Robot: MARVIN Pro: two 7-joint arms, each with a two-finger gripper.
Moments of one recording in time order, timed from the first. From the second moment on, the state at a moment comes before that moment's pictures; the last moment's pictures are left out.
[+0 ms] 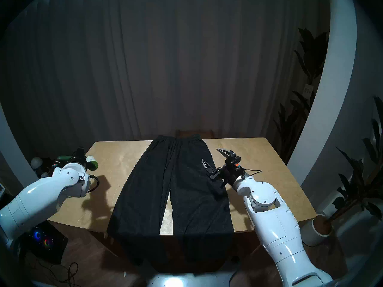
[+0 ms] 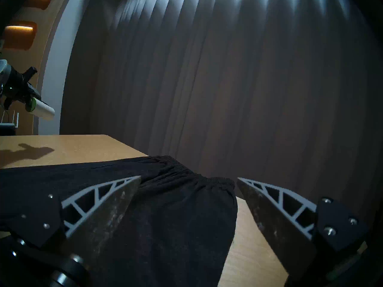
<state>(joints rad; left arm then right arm) 1.37 -0.49 -1.02 -1.82 -1.98 -0.77 0.76 -1.53 -1.27 1.46 -1.52 0.13 -0.17 0.46</state>
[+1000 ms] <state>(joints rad) 1.36 -0.46 -1.11 -1.73 -2.22 -0.55 0.65 -1.53 -1.29 1.48 -1.52 0.13 -0.17 0.40</state>
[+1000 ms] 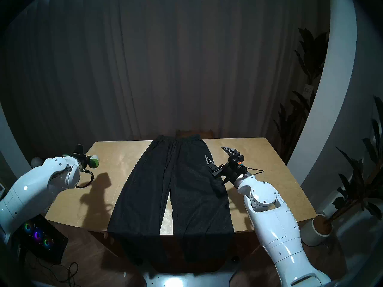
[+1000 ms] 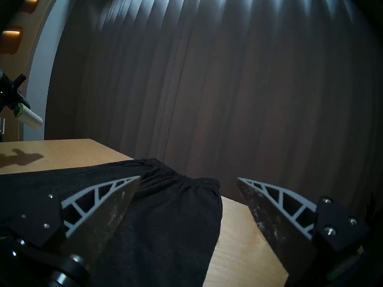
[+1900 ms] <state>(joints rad) 1.36 -0.46 -1.19 -1.61 -2.42 -0.33 0.49 -1.53 -1.31 1.46 -1.53 0.13 -0.17 0.36</state>
